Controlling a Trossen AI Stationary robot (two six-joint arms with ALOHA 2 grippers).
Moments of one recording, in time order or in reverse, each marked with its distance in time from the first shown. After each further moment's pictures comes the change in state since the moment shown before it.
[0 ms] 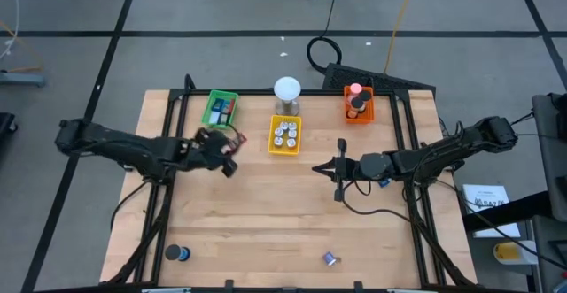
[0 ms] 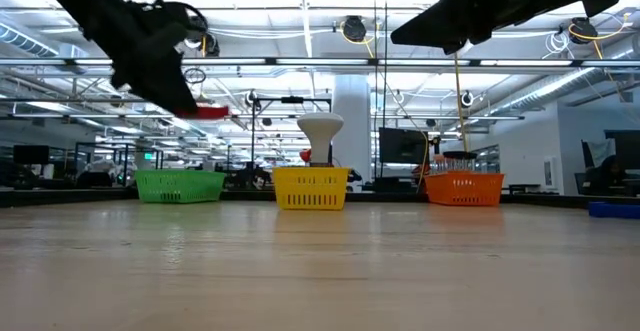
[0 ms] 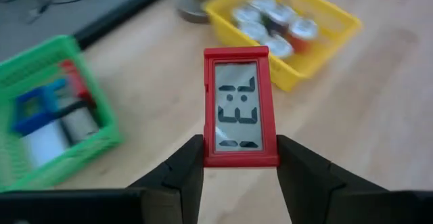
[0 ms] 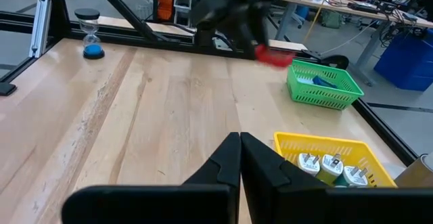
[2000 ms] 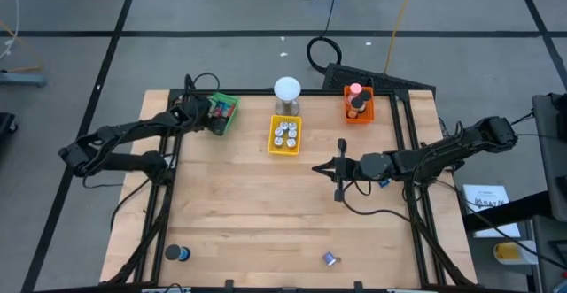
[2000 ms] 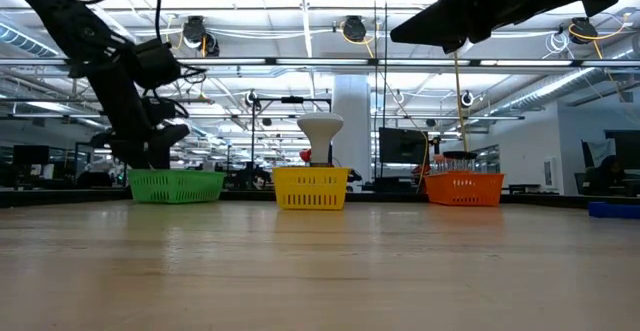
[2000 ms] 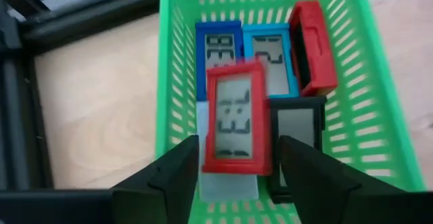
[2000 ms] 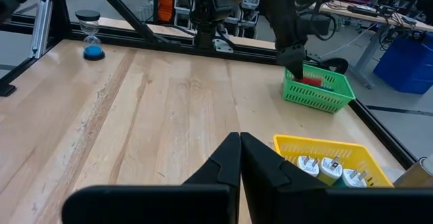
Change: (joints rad) left arm 0.912 0.100 -0.195 0.273 0.367 0.328; right arm 0.000 0.000 0.000 0.008 0.000 -0.010
